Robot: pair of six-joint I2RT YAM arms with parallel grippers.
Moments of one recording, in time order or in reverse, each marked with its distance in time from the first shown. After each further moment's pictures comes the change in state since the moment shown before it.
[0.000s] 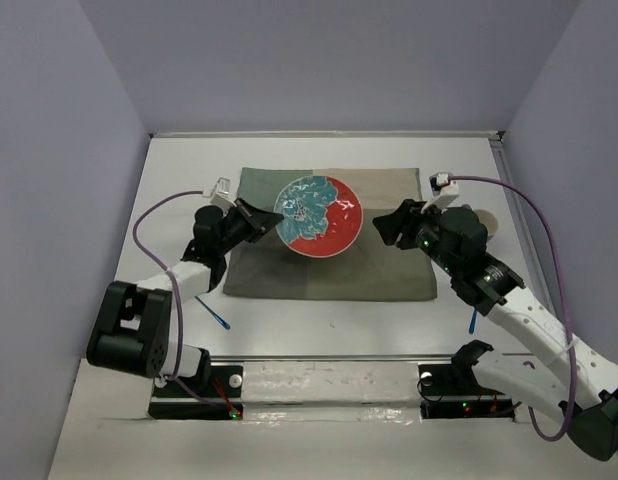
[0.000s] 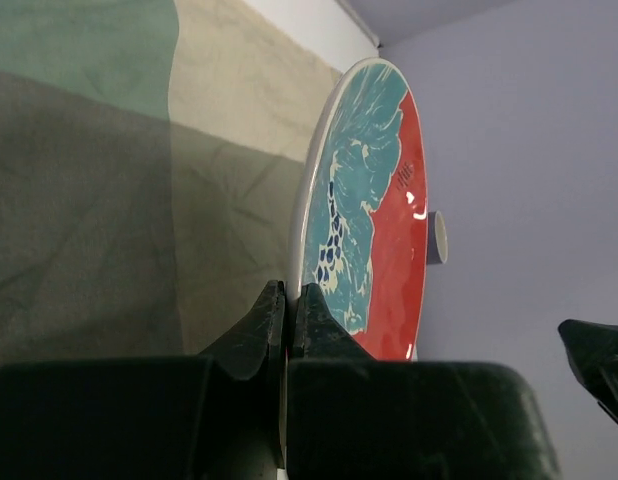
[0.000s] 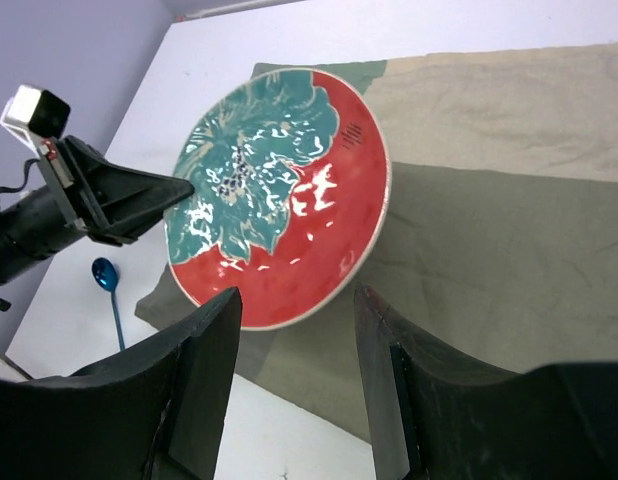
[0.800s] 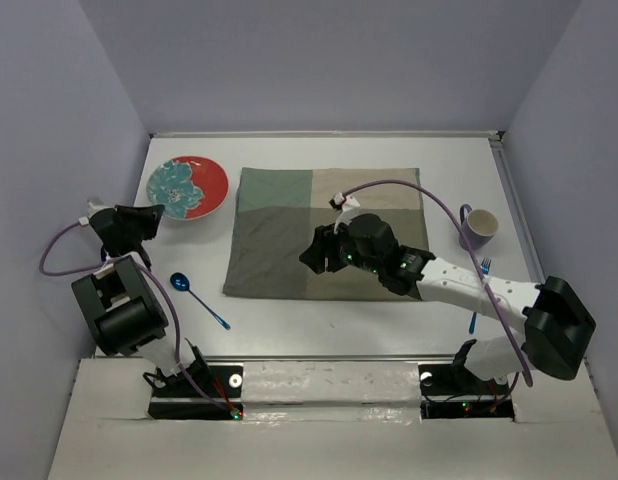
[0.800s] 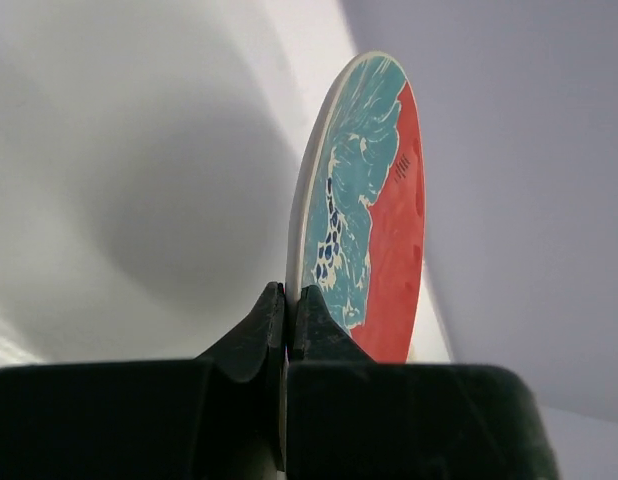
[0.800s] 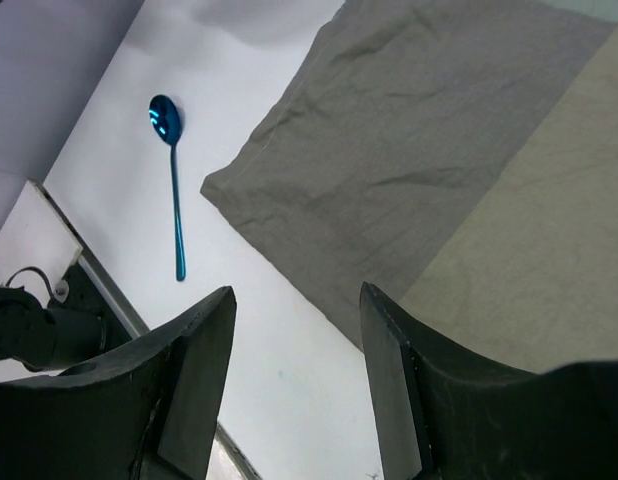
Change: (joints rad) left arm 0.747 0.209 0.139 -0.118 -0.006 0.014; right arm 0.326 0.492 0.094 0.209 -0.059 0.016
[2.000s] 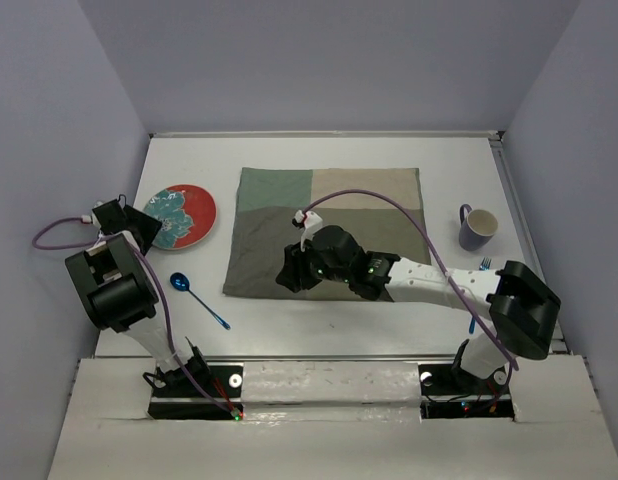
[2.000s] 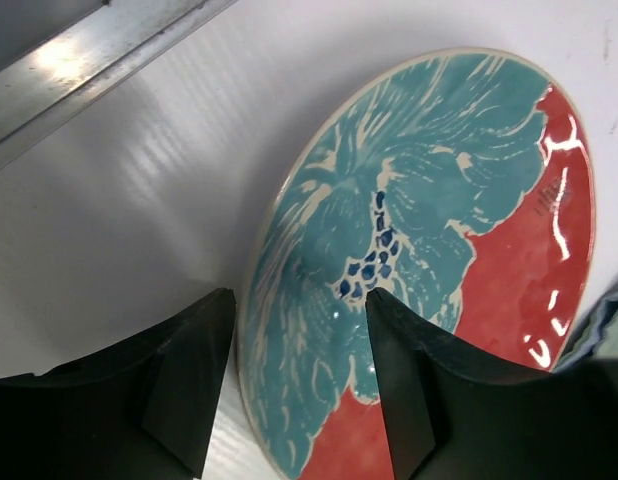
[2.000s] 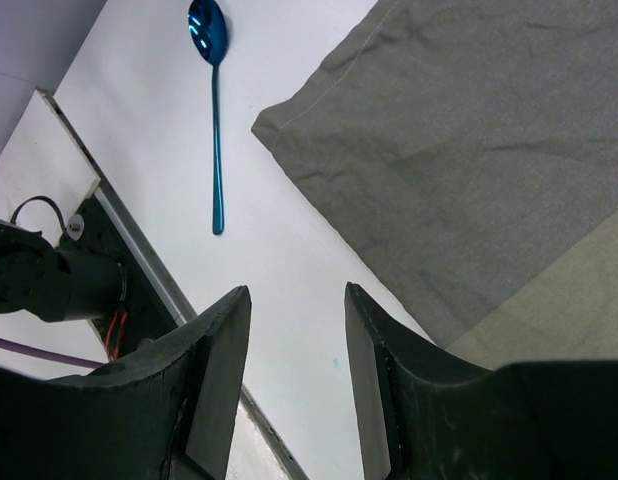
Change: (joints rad) left arm -0.013 0.155 0.224 -0.489 -0.283 0.360; right arm 0.124 0.174 0.113 -0.024 -0.037 0.003
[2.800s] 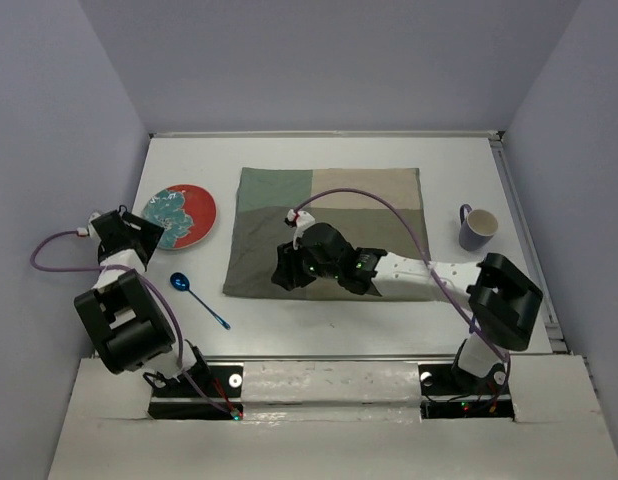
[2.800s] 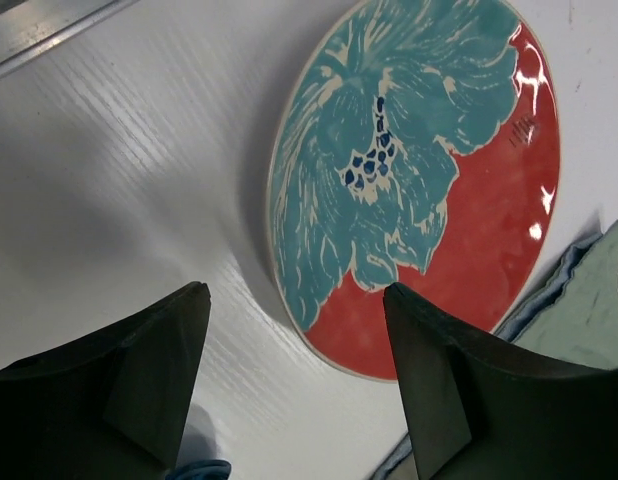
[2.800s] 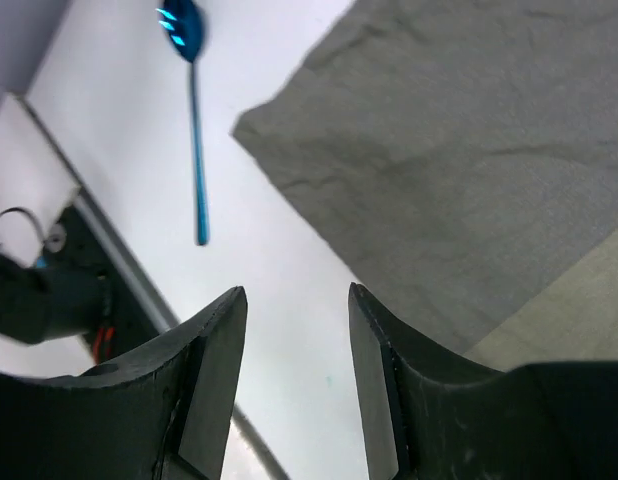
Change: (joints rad) left arm 0.001 -0.295 -0.173 -0.067 -0.018 -0.035; right arm -0.013 0.121 0.072 -0.034 -0.009 0.014
